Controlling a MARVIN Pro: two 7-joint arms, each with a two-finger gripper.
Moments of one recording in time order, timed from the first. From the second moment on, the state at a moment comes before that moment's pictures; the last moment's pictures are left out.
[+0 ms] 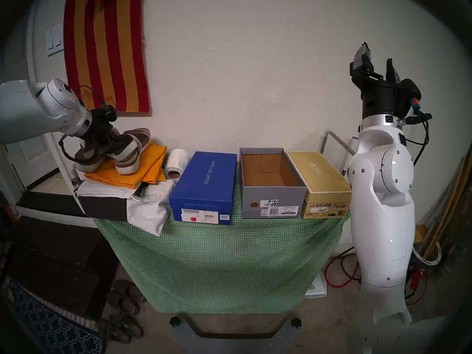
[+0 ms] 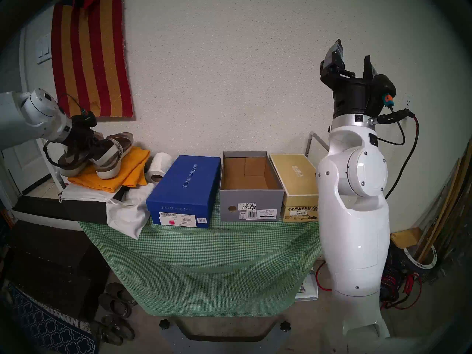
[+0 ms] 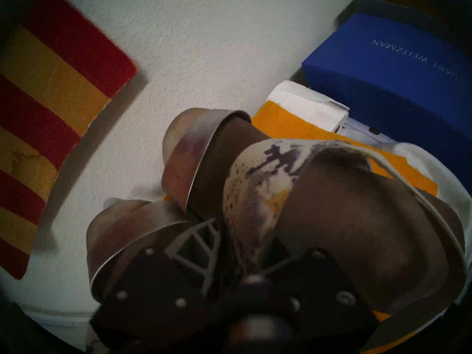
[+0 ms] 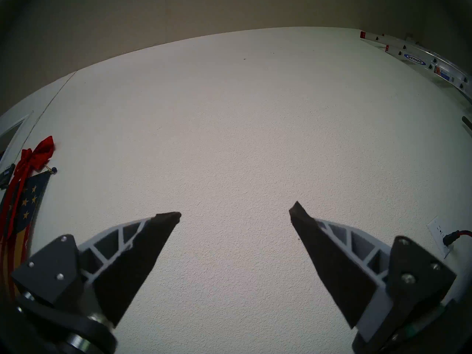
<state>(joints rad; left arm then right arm) -1.02 -0.57 1.29 -1.50 -1.26 0.33 -0.37 -1.24 -1.39 1.59 -2.09 0.37 -0.10 -0.22</state>
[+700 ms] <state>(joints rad) -1.07 -0.52 1.16 -1.59 -1.36 0.28 -0.20 -1.24 -1.39 1.59 -2.09 0.37 -0.10 -0.22</state>
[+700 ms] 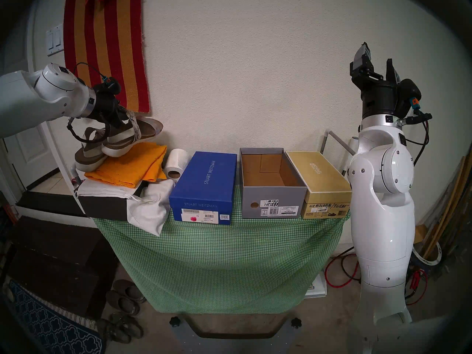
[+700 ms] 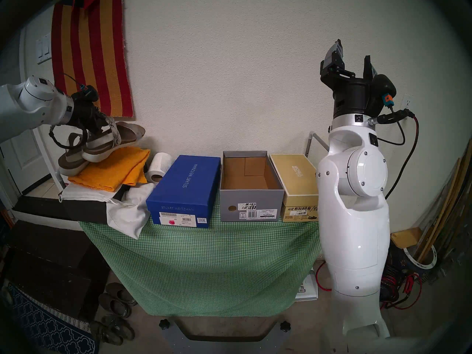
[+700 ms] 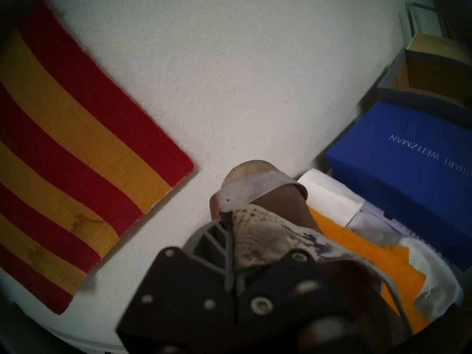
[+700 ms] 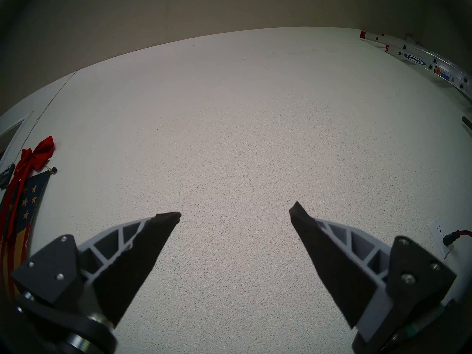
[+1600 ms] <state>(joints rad) -1.12 -0.49 0.99 -1.90 -1.65 0.31 0.14 -1.24 -1.39 1.59 -2.09 0.37 -0.10 -0.22</state>
